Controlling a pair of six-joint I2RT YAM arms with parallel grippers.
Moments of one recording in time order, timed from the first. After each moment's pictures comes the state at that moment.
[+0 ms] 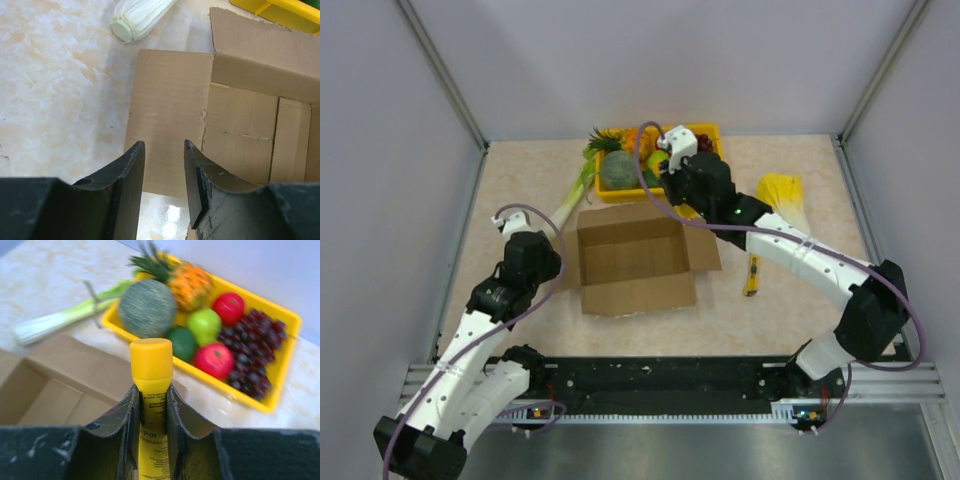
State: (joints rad) left arm -0.33 0.75 0.69 -0.58 -0.32 -0.60; right arm 0.77 1.55 1.35 -0.07 0.16 -0.05
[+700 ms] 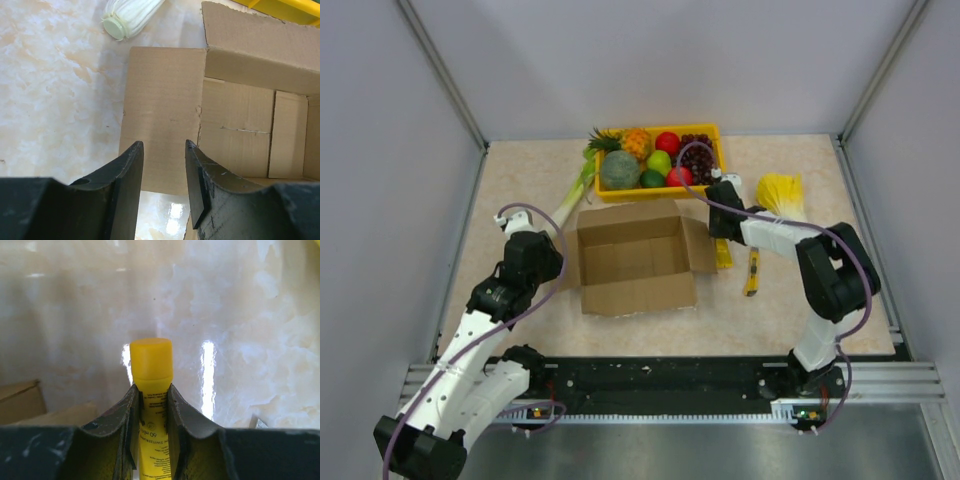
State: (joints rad) left arm -0.33 0.75 0.69 -0.58 -0.28 -0.58; right arm 0.48 1.72 1.06 -0.19 0.33 0.37
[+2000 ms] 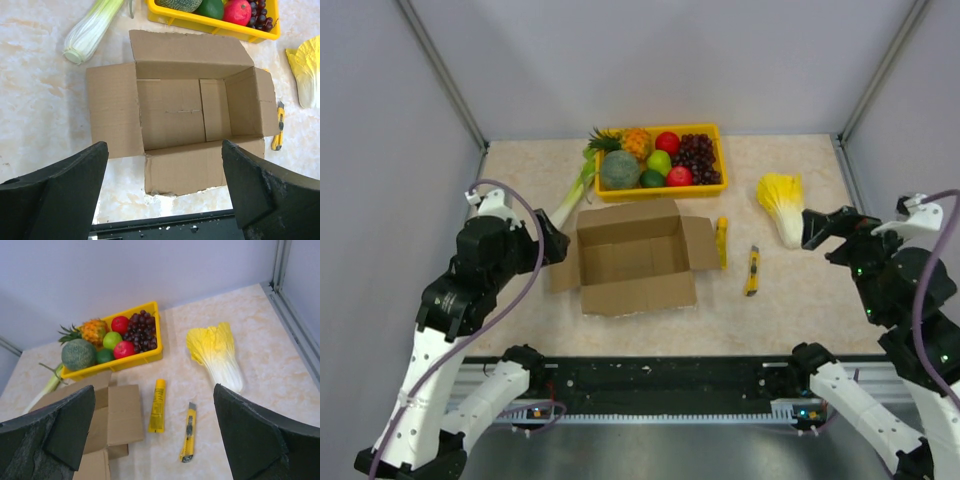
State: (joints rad) left arm -0.33 0.74 1.13 -0.89 -0.09 -0.51; right arm 0.45 0.54 1.12 -0.67 0.45 0.37
